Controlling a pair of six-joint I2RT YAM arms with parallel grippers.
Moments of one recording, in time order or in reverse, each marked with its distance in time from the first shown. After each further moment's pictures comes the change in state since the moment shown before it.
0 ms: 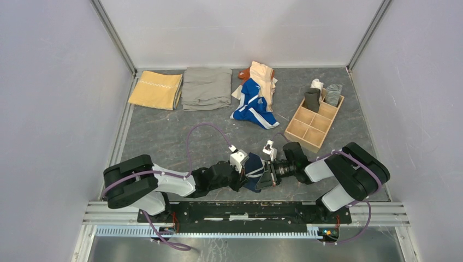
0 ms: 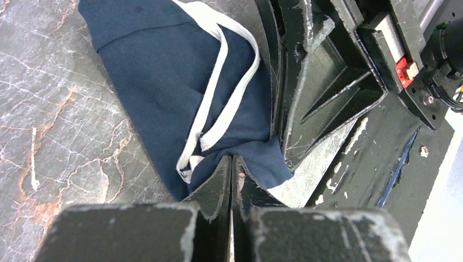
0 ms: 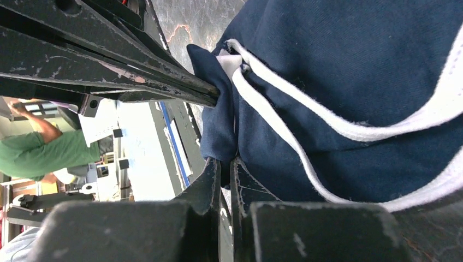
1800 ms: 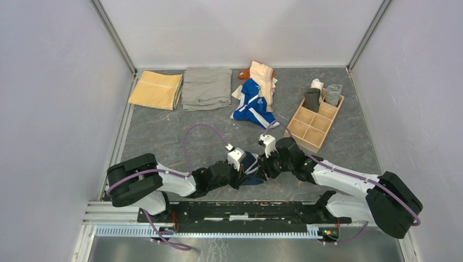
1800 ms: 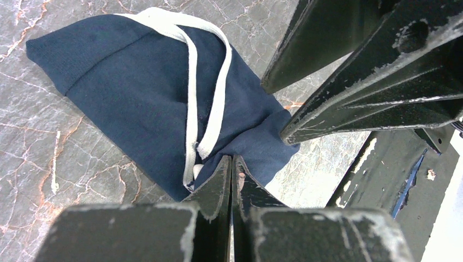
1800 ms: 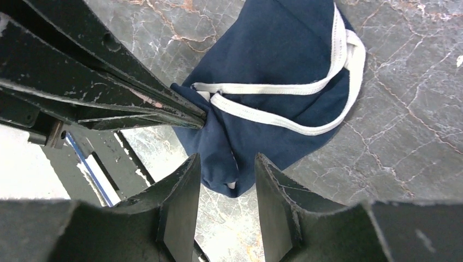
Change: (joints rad) left arm 0.015 0.050 -0.027 0.115 -0.050 -0.032; right arm 0.200 -0.406 0.199 -0.566 0.550 -0.270
